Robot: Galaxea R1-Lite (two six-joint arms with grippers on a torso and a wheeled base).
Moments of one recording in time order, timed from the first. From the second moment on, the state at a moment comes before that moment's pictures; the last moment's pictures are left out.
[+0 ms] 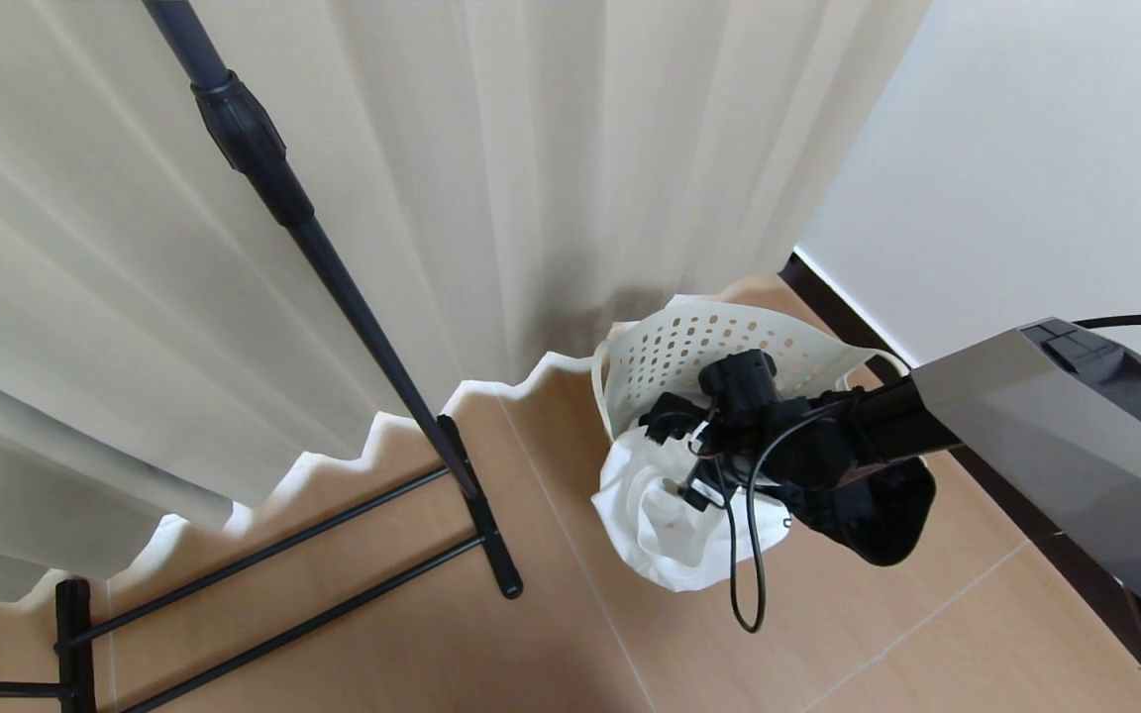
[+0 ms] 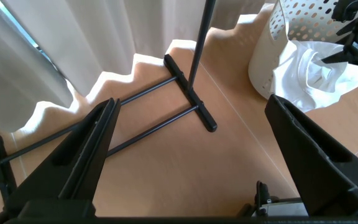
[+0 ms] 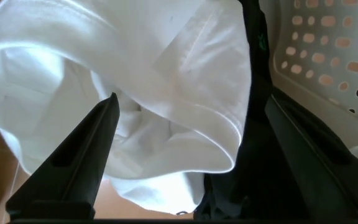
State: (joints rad) left arm -0.01 0.00 -0.02 0.04 -0.07 -0.01; right arm 0.42 2.36 -1.47 -0.09 -0.24 -0.60
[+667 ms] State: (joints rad) left arm -0.01 0.00 -0.02 0.04 -0.07 -0.01; right arm 0.39 2.44 -1.57 -0.09 -0.30 -0.60
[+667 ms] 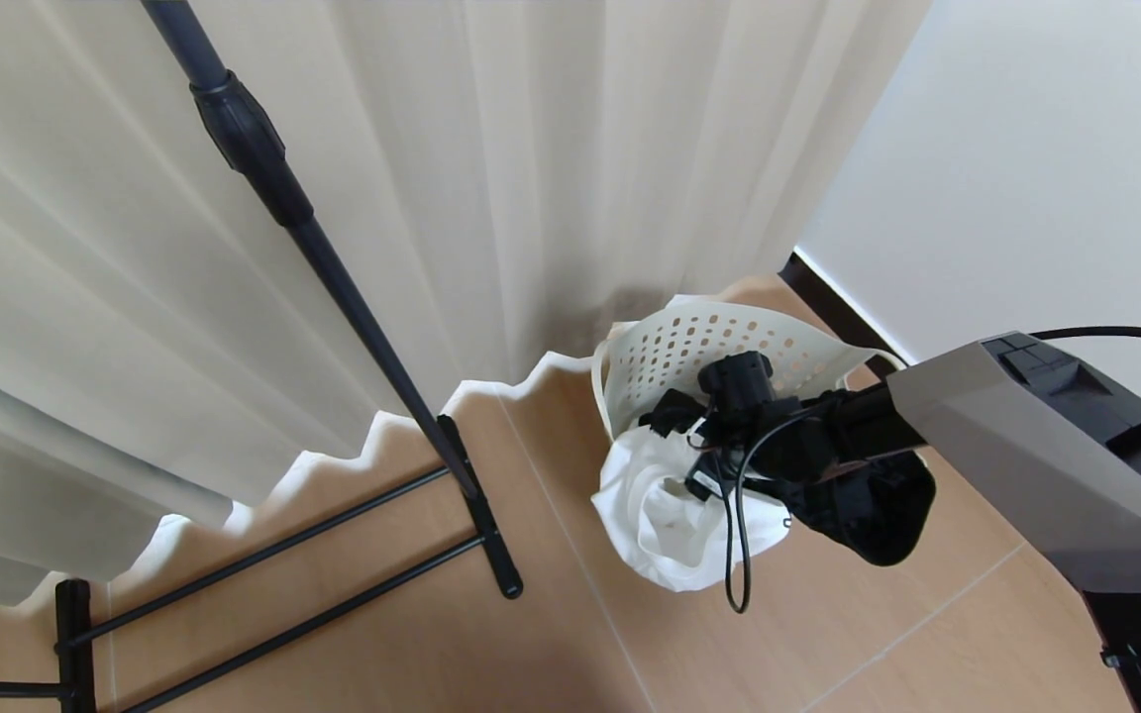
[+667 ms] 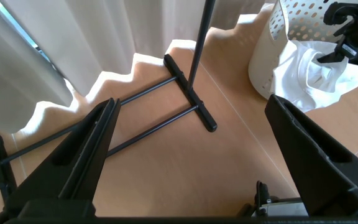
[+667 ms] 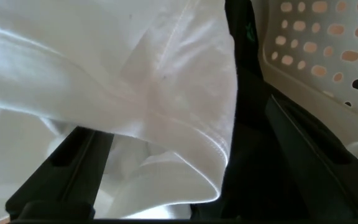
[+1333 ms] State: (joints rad) left arm -0.01 0.00 -0.02 0.04 -0.07 -0.01; right arm 0.38 2.50 -1.64 -0.09 -0.37 -0.60
